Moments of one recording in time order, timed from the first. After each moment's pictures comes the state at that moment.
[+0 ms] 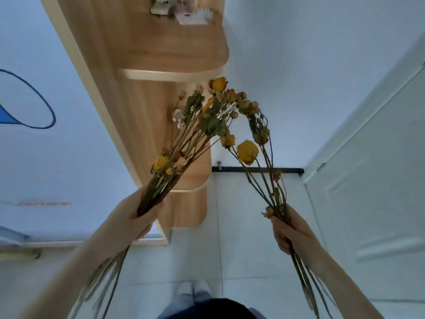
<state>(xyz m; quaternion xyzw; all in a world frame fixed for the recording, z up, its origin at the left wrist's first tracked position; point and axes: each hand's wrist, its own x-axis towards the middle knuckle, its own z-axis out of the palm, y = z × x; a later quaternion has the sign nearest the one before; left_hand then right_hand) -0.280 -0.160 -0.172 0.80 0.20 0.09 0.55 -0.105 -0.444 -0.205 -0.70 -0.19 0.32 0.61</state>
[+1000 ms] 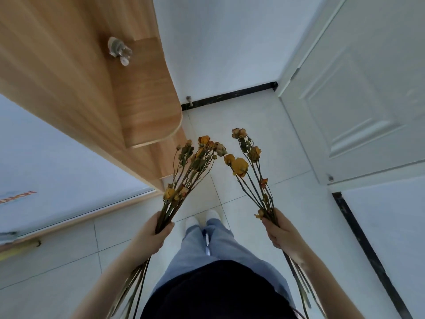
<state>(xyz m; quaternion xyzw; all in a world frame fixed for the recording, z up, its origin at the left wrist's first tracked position) -0.313 -0.189 -0.328 0.77 0.24 -0.23 0.55 -0.225 -0.495 -0.324 -0.76 0.09 0.37 0.53</state>
